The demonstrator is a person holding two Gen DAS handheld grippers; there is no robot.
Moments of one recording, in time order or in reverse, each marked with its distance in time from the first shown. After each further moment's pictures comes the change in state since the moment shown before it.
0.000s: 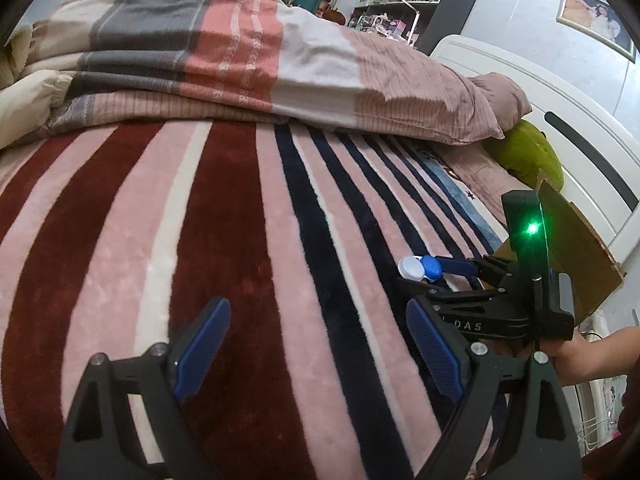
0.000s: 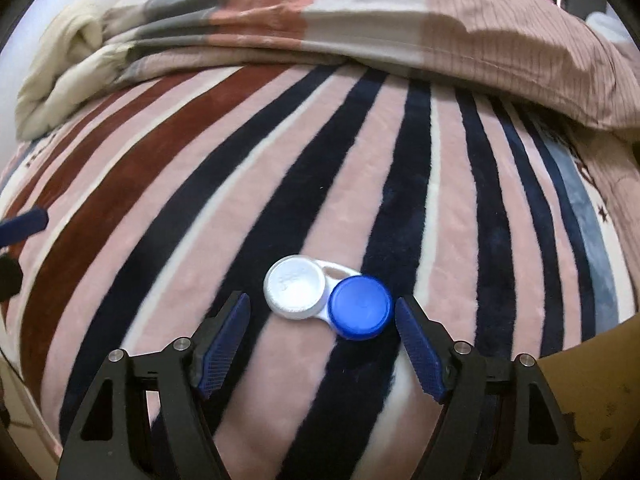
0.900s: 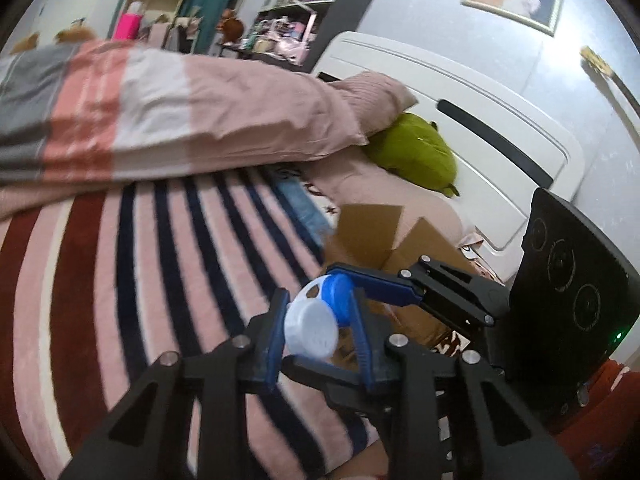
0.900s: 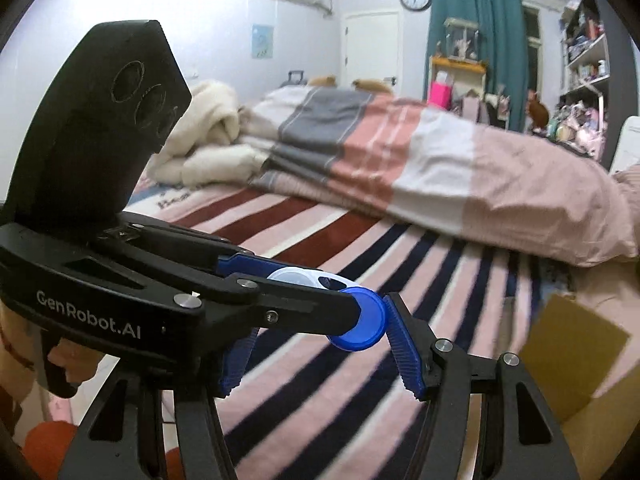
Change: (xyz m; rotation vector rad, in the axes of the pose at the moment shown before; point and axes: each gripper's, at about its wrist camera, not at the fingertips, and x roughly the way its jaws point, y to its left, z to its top) left arm -0.052 -0.187 0.063 0.165 0.007 -0.282; right arm -0.201 0.005 -0.025 -0.237 -0.434 0.228
